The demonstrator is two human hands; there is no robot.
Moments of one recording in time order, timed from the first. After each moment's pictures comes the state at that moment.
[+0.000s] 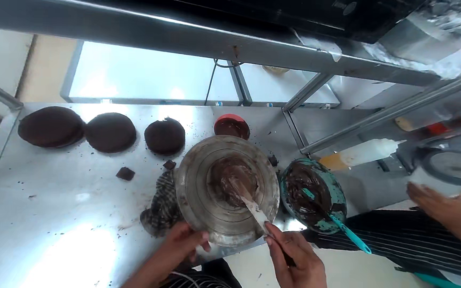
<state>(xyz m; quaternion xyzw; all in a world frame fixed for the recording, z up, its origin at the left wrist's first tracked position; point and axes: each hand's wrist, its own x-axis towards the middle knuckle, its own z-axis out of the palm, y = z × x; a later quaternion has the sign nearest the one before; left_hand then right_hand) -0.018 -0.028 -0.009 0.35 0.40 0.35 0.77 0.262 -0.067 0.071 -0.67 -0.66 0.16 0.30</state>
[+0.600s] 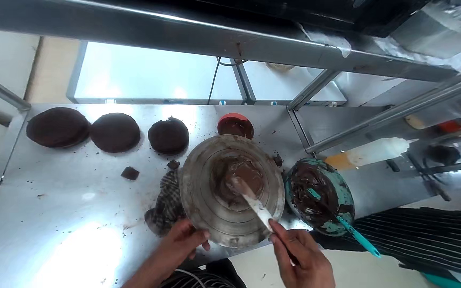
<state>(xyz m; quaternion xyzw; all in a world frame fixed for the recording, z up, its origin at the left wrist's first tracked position) -0.022 -0.025 -0.007 0.33 0.41 0.37 0.76 0.257 -0.060 0.077 -0.67 -0.68 0.13 0.28</state>
